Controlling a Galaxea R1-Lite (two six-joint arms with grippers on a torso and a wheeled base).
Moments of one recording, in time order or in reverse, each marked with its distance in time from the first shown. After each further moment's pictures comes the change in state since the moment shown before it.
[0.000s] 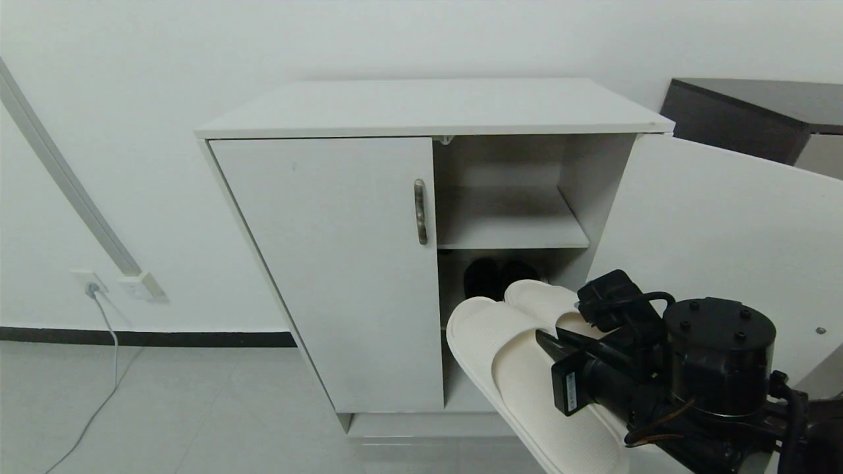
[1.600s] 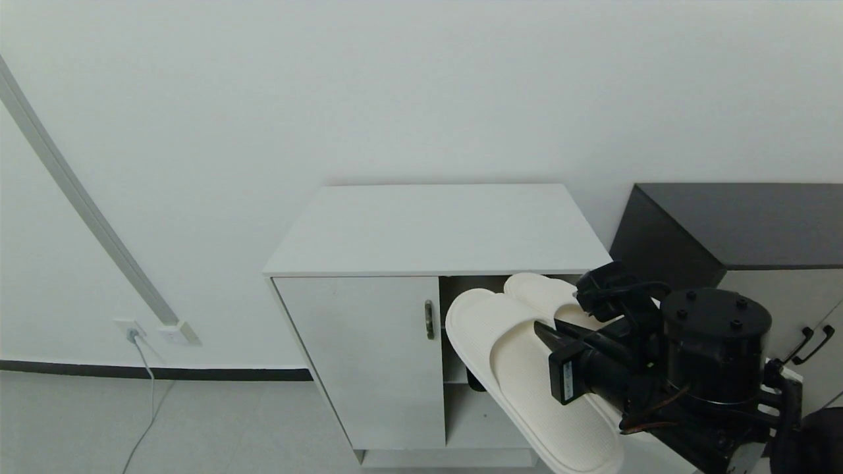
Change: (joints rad) left arm 0.000 0.000 0.000 -0.002 0.000 0.000; right arm -0.011 0.006 -0.028 0.004 -0.002 -0.002
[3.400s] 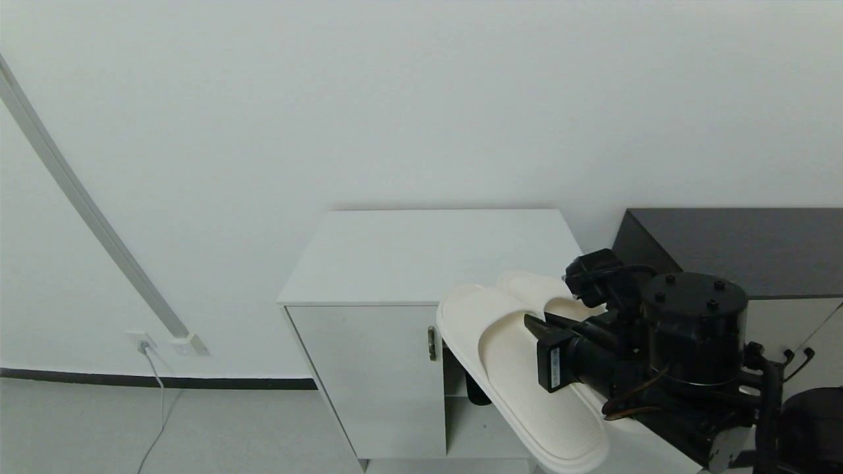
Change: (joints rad) left arm 0.000 0.000 0.000 0.000 0.000 0.002; right arm 0.002 0.006 -0.090 0.099 -0.007 0.069
